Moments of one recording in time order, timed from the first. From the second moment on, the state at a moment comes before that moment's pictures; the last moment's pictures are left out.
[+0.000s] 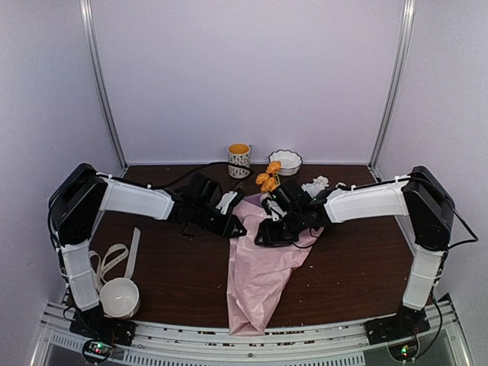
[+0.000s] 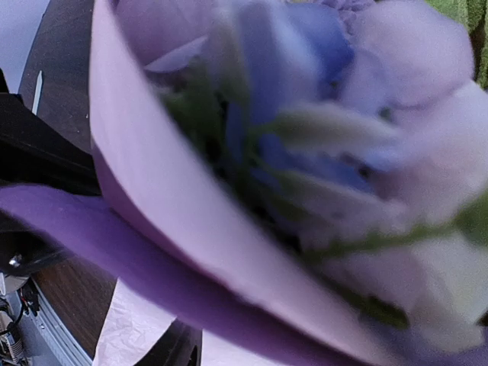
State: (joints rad) left arm -0.75 1.92 1.18 -0.04 0.44 -0.26; right arm 0.82 1.87 1.20 -0.28 -0.19 0.61
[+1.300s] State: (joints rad) left arm -0.66 2.04 1.17 0.11 0.56 -0.38; right arm 0.40 1.77 0.96 -0.08 -0.29 0.68
